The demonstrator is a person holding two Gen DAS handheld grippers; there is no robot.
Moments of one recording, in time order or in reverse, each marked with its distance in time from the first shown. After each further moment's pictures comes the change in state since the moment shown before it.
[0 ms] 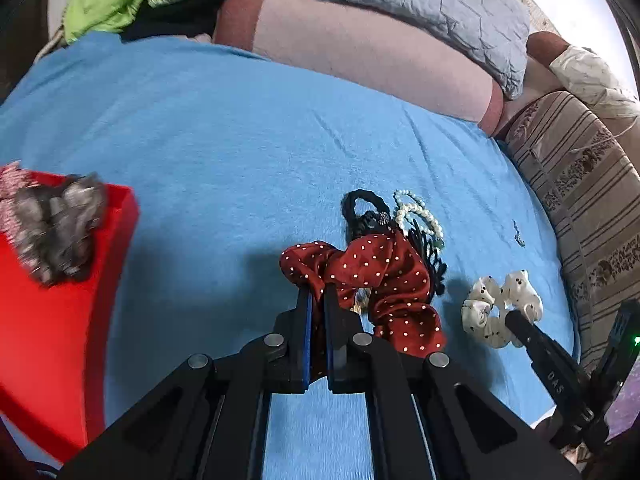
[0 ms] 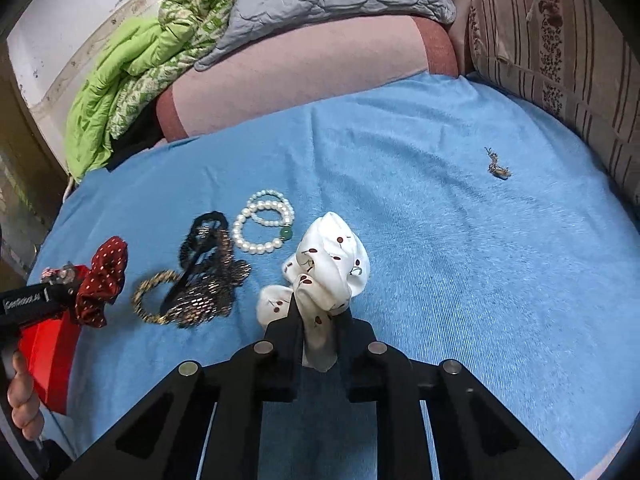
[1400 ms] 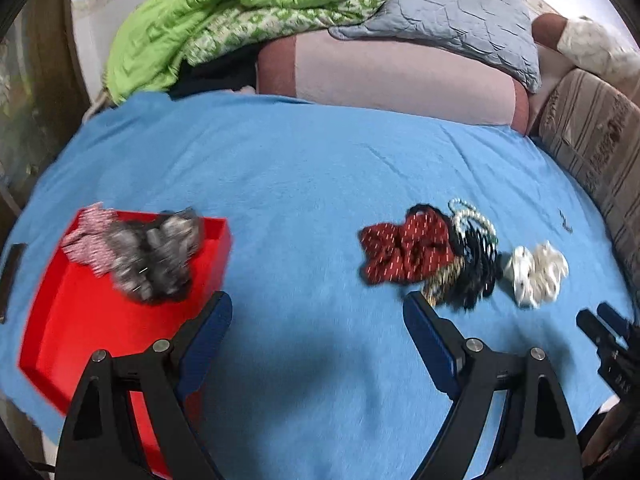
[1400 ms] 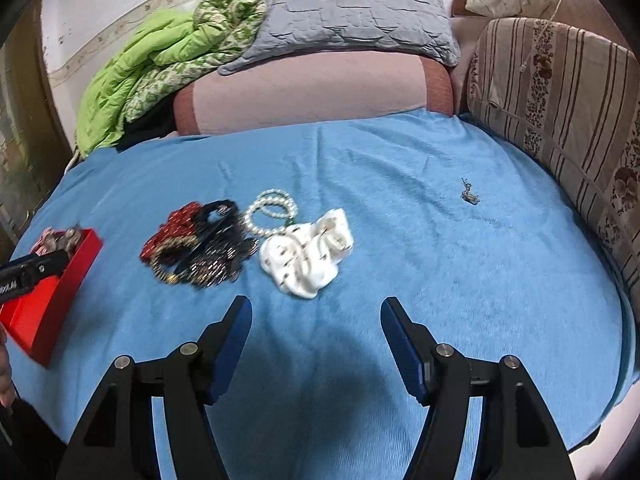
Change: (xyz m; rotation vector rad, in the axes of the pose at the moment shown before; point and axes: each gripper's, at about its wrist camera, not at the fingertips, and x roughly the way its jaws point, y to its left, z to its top) left arm -0.022 0.015 -0.017 0.112 -0.131 0.215; right arm -0.044 0.015 -0.026 -0.123 -0.073 -0.084
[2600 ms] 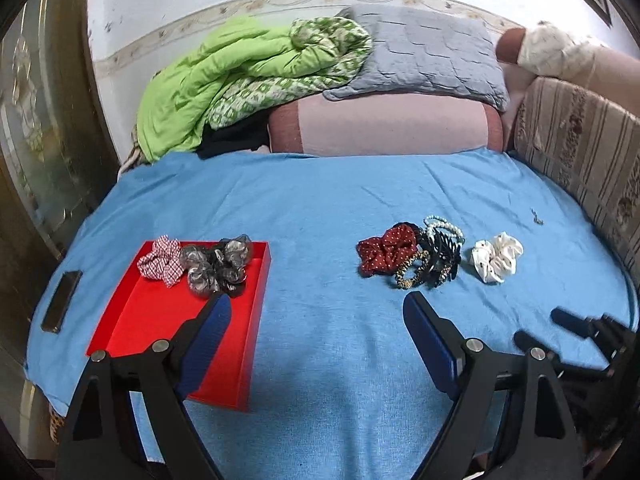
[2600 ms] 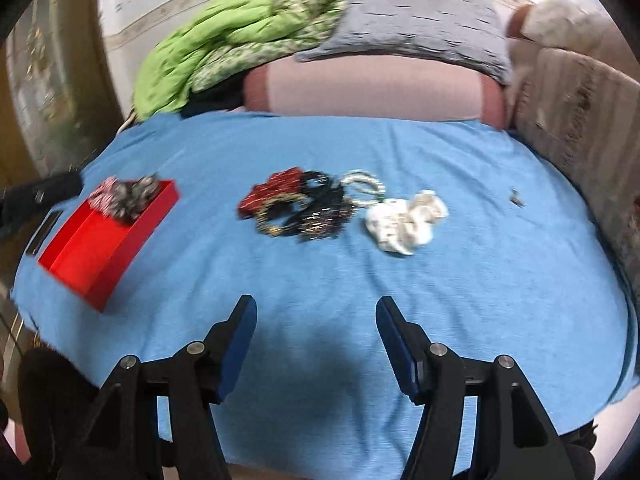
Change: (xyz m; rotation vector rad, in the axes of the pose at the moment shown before) left arm -0.132 -0.012 -0.055 0.116 -0.204 0.084; right arm -0.056 0.073 -0.040 -0.121 0.020 0.100
